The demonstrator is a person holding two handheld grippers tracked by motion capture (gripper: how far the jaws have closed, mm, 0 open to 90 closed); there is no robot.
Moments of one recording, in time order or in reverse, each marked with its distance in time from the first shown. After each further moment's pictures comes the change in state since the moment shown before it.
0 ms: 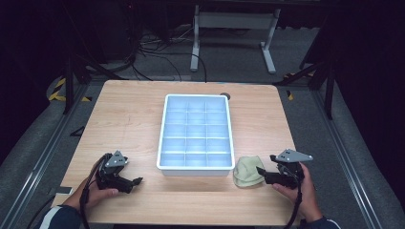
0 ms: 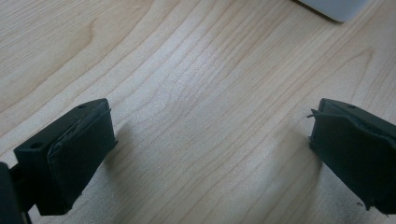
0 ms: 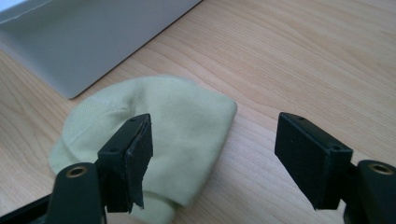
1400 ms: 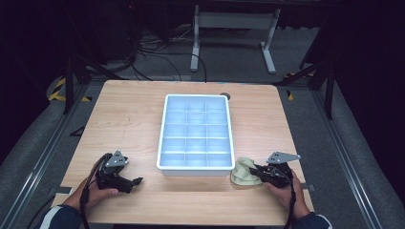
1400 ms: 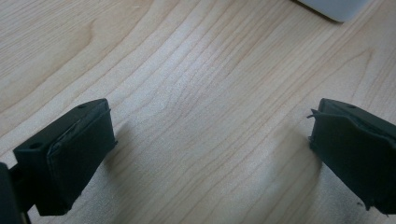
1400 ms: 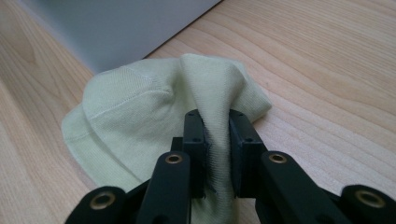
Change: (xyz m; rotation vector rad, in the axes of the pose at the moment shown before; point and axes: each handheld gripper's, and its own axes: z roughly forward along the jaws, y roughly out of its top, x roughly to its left) left arm 0.000 0.000 0.000 0.000 -0.002 0.000; right arm 0.005 -0.012 0.031 0.019 0.186 -0.002
